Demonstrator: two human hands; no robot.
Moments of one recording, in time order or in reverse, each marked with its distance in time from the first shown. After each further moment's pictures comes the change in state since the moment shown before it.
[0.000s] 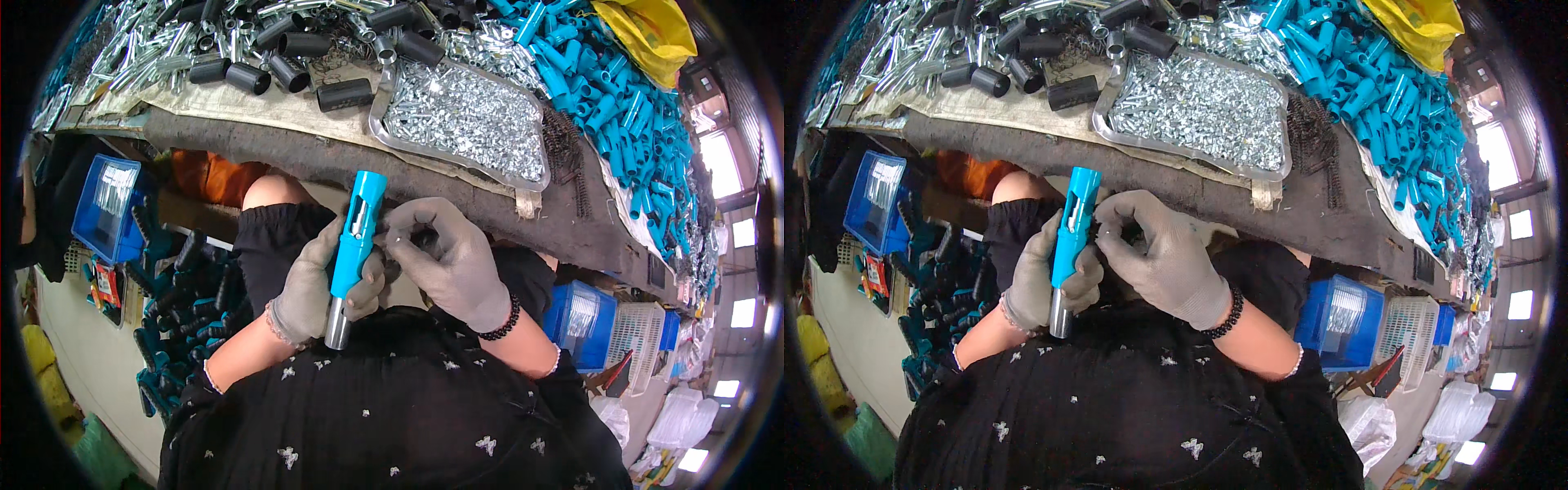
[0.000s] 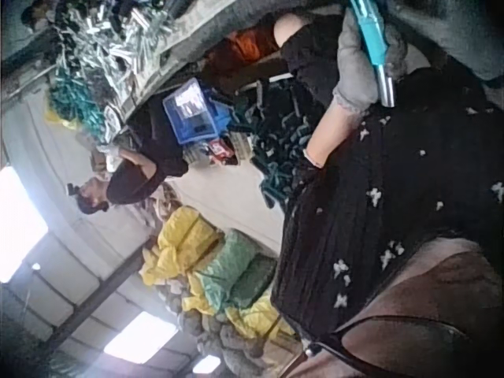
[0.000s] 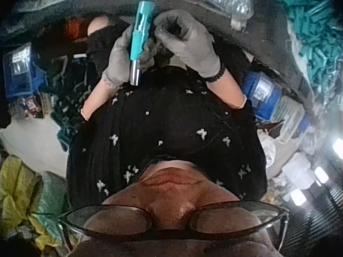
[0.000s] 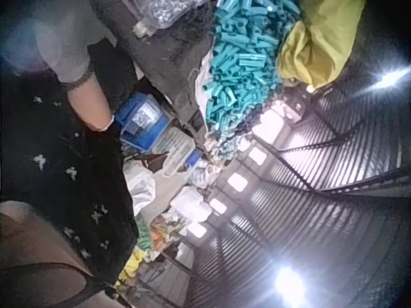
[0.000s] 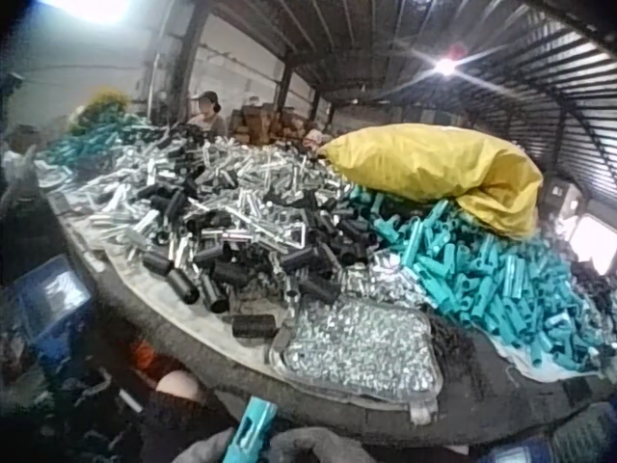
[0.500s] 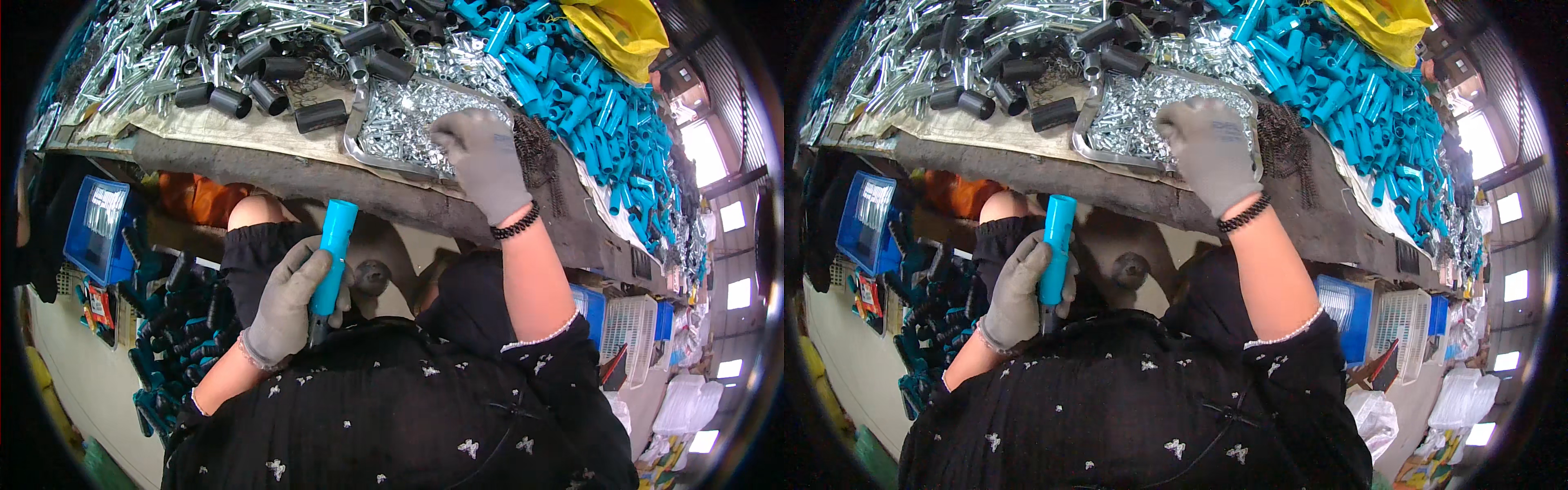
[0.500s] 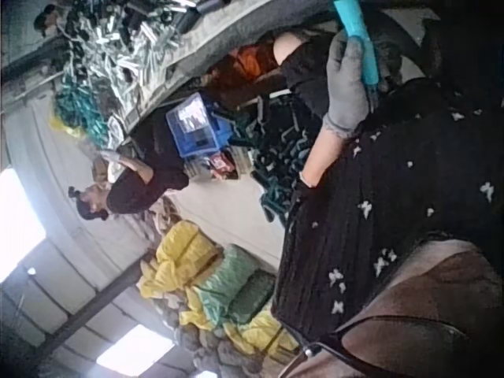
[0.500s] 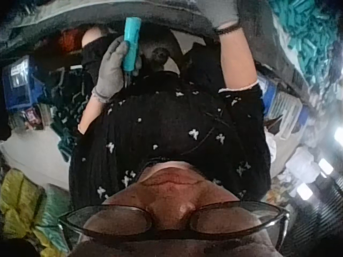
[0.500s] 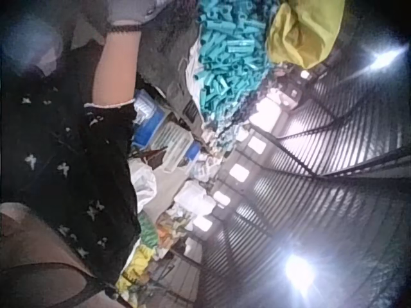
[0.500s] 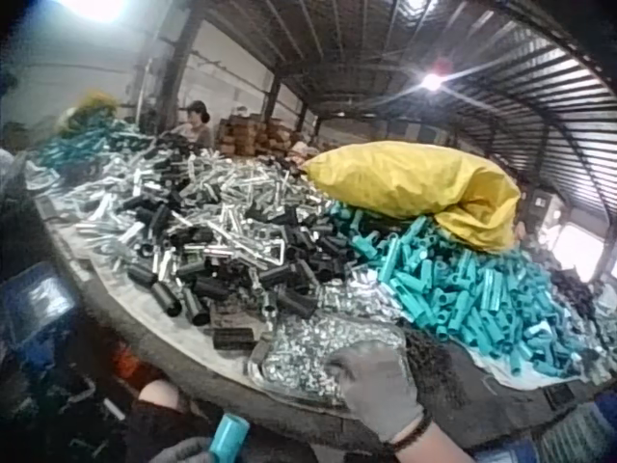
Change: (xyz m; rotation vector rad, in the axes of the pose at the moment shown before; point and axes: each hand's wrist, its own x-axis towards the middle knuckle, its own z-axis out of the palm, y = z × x) left_hand -0.017 0.001 0.012 0.685 0.222 0.356; right_hand 0.099 0.008 -0.096 -1.131 0.191 -0.470
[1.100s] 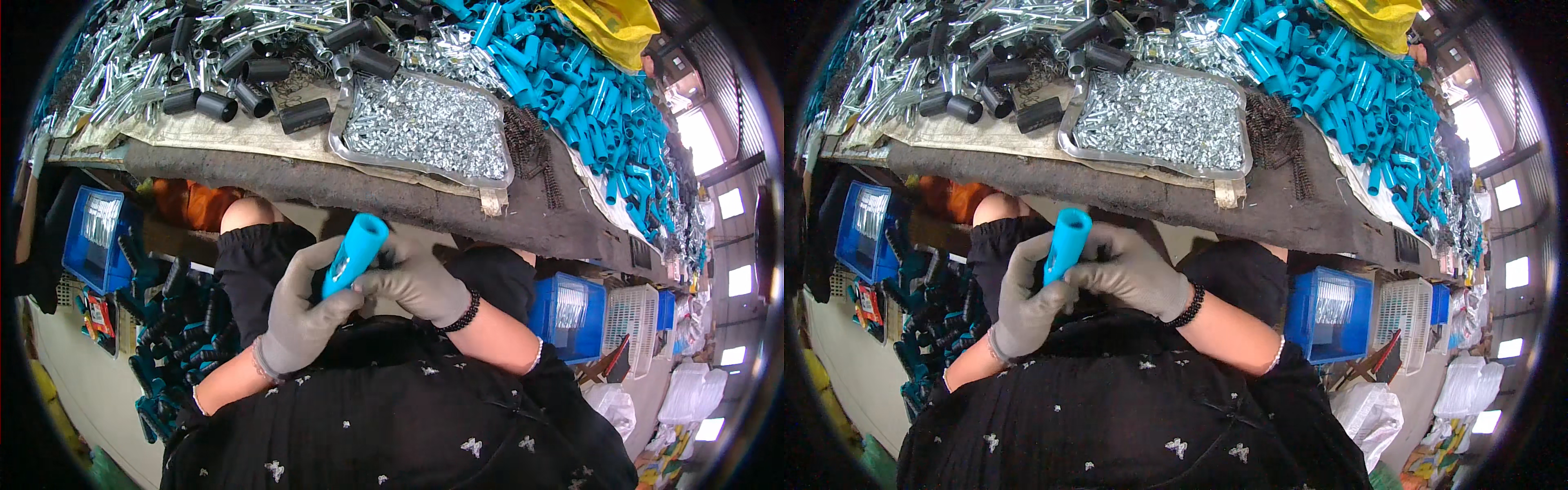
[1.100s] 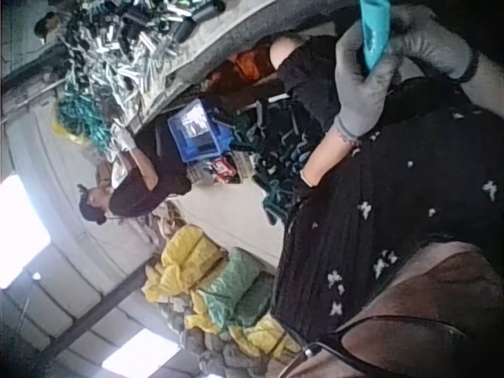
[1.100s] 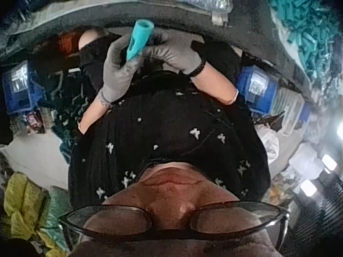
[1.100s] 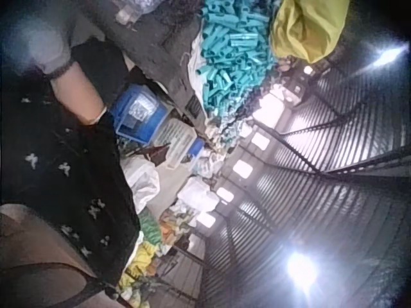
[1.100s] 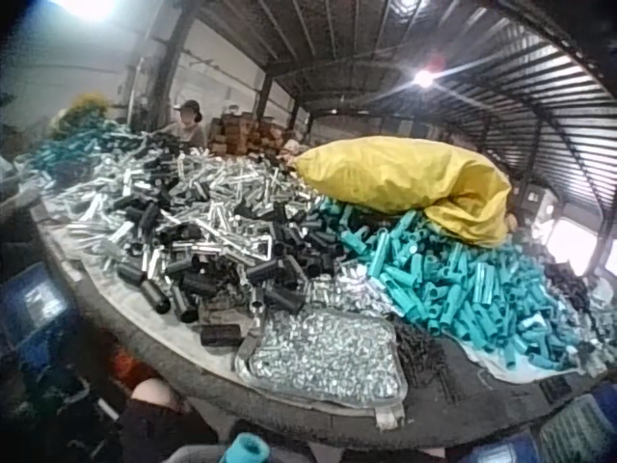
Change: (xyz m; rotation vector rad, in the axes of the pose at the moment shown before) left_hand -0.008 -0.011 0.021 0.312 -0.103 0.392; right_hand -0.092 -0.104 0.017 1.785 -0.558 0.567
